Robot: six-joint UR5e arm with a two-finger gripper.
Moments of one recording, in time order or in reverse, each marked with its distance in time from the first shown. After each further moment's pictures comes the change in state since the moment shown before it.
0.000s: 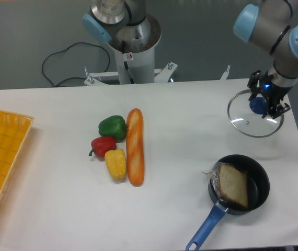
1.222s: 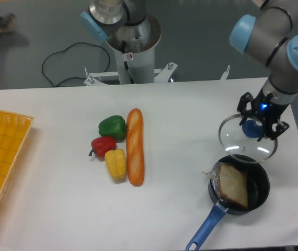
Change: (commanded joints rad) arm -0.107 -0.071 0.104 0.029 -0.202 -0.391
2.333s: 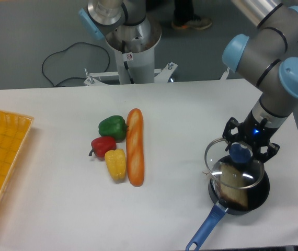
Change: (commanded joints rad) arm -0.069 -0.087 0.103 0.002 -0.094 -0.278
